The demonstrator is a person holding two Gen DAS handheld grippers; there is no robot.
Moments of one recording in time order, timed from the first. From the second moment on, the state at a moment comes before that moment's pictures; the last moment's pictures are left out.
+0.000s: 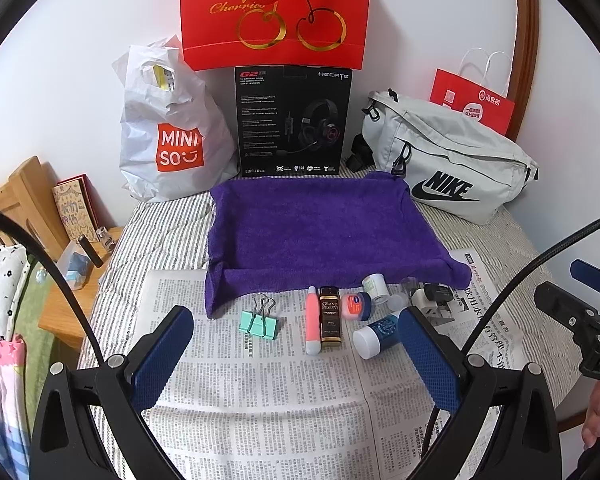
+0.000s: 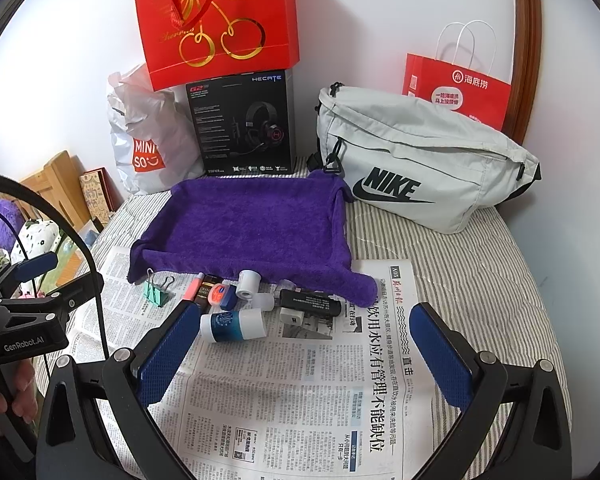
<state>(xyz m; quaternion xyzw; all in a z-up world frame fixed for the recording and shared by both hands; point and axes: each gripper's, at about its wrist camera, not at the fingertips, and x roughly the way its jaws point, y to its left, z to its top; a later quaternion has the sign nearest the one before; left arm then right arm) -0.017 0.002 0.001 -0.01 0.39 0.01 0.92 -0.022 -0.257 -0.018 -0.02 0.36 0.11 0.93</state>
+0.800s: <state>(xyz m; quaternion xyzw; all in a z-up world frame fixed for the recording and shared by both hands) 0.006 0.019 -0.029 -0.03 0.41 0.00 0.91 -0.002 -0.264 -0.033 -0.01 0.38 0.10 0.92</state>
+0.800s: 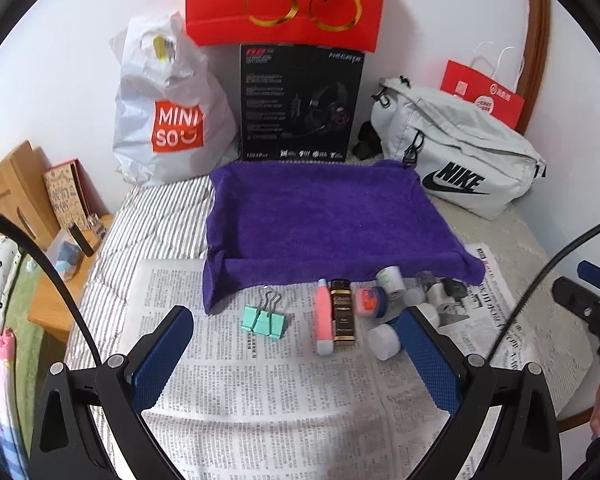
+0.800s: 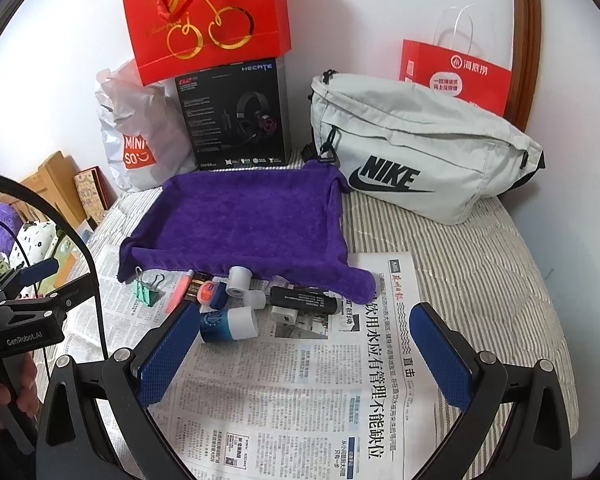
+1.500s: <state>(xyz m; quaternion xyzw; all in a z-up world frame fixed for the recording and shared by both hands) 0.061 0.046 -0.135 0.04 0.47 -0.01 0.88 0.046 -0.267 -0.093 -0.02 0.44 0.08 0.90</state>
